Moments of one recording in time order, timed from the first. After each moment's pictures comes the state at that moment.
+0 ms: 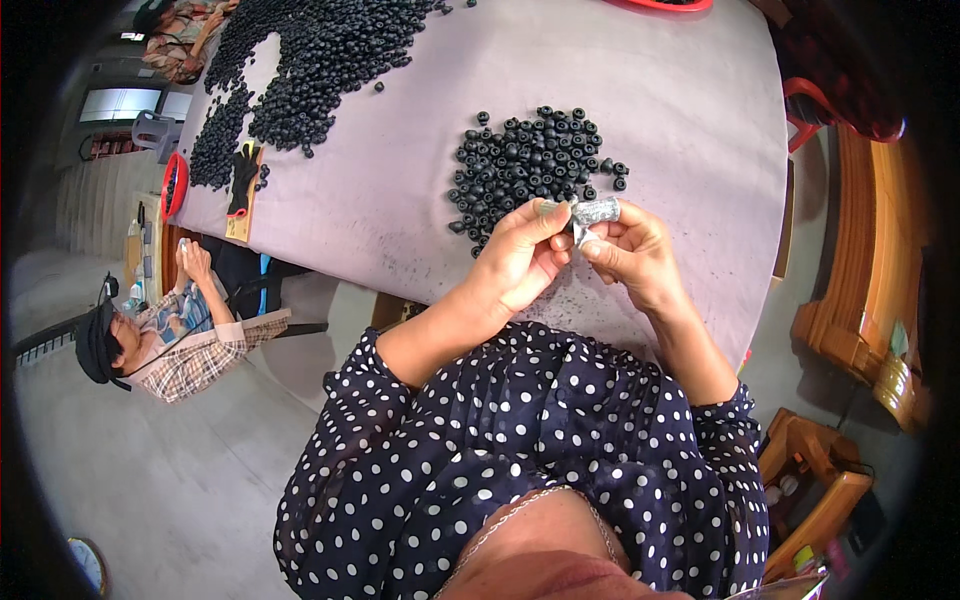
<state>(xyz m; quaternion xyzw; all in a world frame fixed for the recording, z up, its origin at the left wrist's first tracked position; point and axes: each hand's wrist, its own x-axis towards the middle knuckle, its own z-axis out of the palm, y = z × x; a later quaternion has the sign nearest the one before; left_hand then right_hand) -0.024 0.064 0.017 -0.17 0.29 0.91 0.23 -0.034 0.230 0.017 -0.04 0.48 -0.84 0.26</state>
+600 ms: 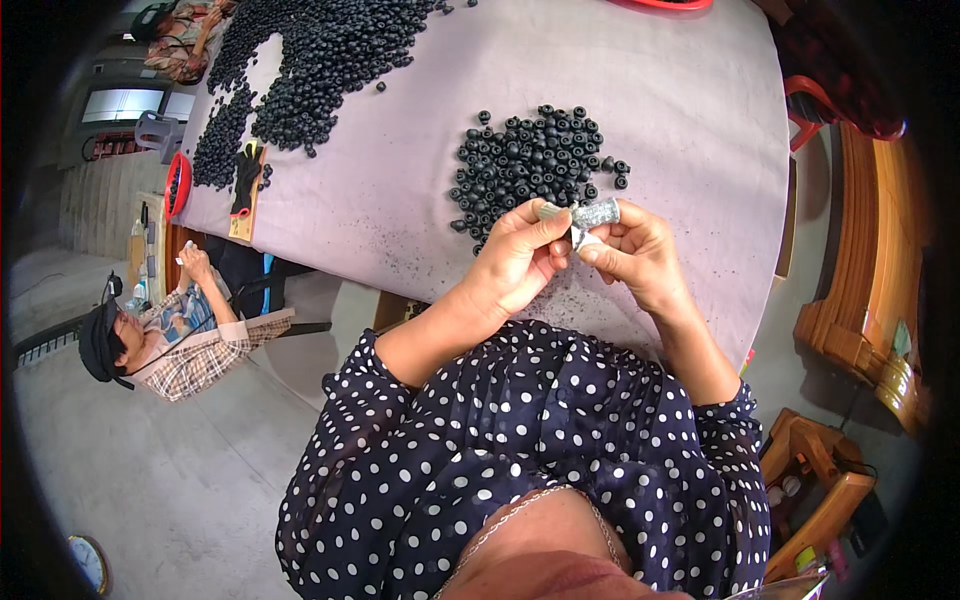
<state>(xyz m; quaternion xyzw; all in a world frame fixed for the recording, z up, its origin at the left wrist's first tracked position) -0.019 0.062 0.020 -0.16 0.33 0.90 0.23 -0.032 0.233 0.021 -0.06 0.53 -0.81 0.25</state>
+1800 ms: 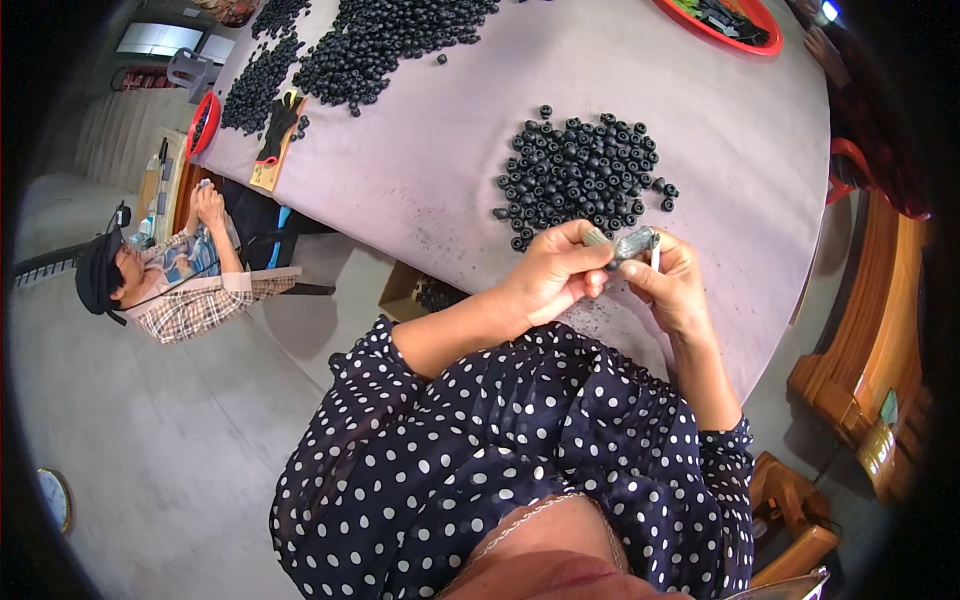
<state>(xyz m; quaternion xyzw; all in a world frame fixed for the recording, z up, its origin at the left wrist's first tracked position) 0.000 0.051 0.009 -0.12 0.31 0.91 0.23 -0.033 0.227 0.008 -0.02 0.52 -0.79 0.31</state>
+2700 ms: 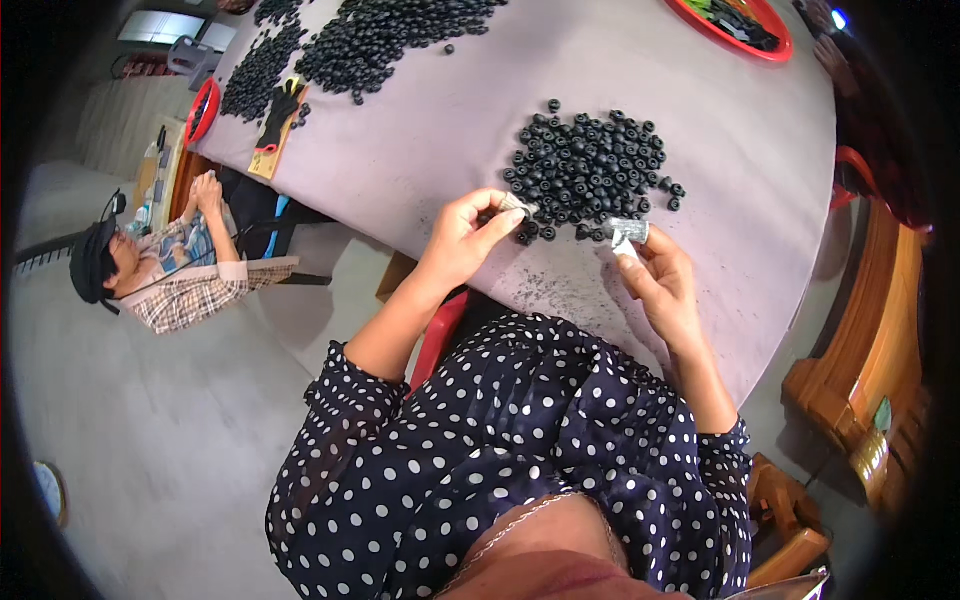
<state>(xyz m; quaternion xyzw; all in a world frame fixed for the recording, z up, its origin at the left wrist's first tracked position) 0.000 -0.032 0.009 -0.04 0.78 0.63 0.03 -0.025 0.216 0.025 -0.06 0.57 -0.76 0.31</state>
